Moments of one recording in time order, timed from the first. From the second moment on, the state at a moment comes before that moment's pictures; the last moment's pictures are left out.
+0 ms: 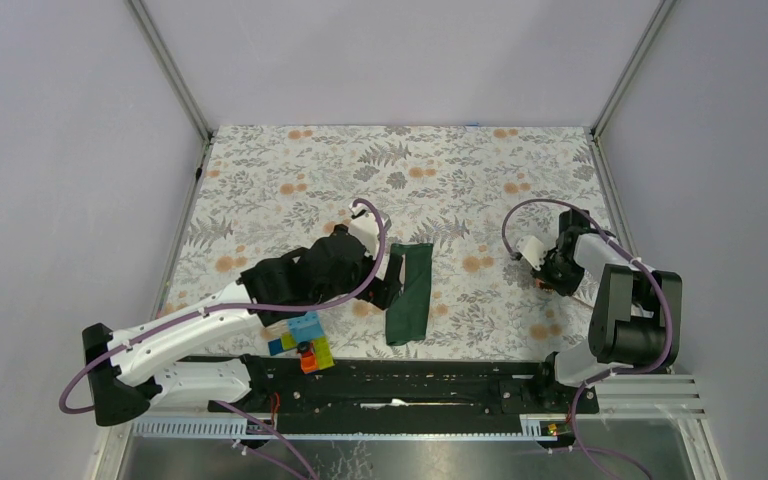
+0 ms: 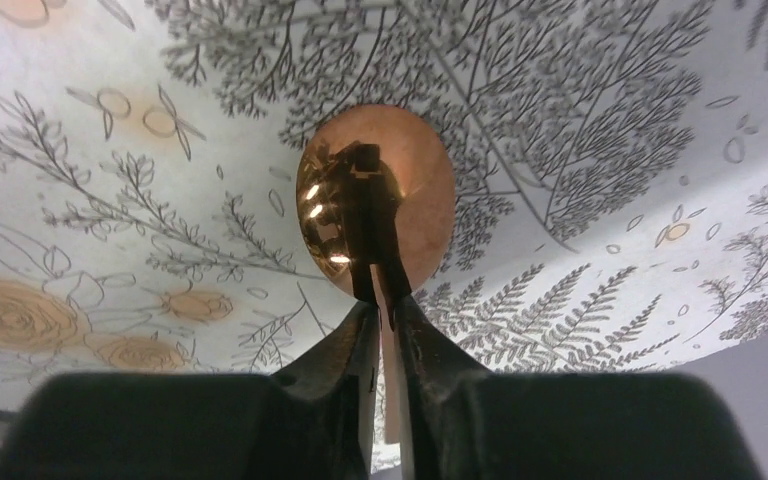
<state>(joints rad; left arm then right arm) -1.06 1.08 1.04 -0.58 -0.24 -0.39 -0.16 1.51 0.77 -0.70 0.01 -1.15</state>
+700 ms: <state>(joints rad) -0.85 1.12 1.01 -0.54 -0.04 -0.40 -0.08 1.32 1.08 -0.57 -0.19 -0.44</state>
